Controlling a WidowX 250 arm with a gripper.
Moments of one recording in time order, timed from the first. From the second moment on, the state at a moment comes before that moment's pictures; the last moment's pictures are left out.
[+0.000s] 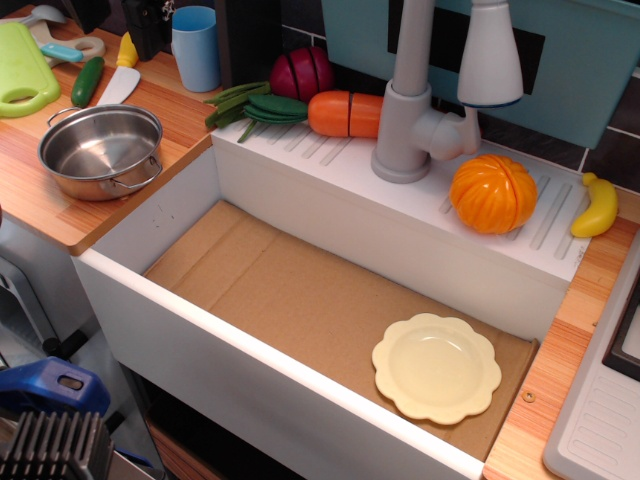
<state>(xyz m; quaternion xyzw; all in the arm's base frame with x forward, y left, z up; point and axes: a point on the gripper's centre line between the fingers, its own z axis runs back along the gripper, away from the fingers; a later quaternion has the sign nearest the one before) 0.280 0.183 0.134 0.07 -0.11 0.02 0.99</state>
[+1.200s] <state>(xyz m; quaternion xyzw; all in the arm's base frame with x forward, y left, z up) 0.282 0.210 0.059 0.03 -0.14 0.10 0.98</state>
